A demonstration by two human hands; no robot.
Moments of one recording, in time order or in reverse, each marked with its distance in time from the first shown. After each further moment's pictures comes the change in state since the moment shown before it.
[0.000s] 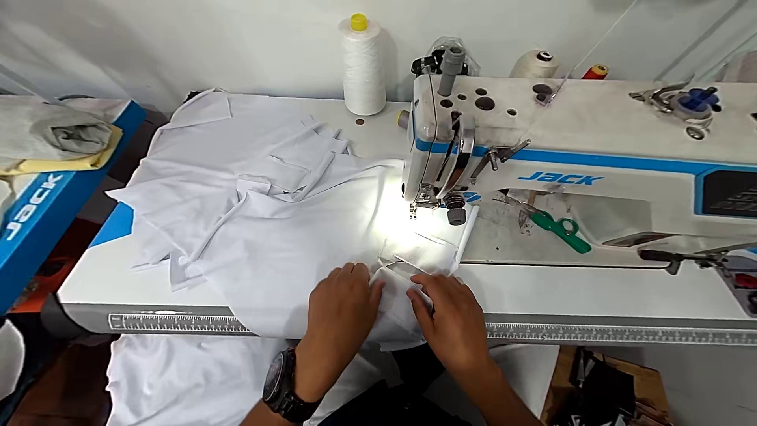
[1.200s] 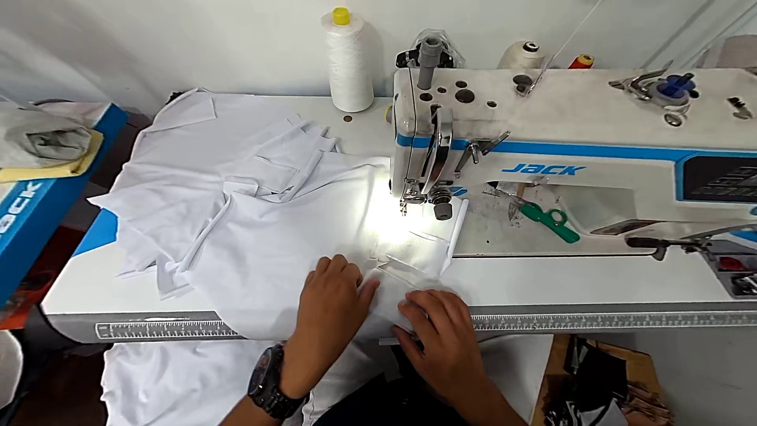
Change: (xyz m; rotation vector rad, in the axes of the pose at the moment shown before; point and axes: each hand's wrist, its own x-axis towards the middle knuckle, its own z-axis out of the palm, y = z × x) left_hand 0.002 -0.017 0.010 -0.035 0.044 0.099; right_hand -0.042 0.002 0.002 -0.061 0.092 -0.212
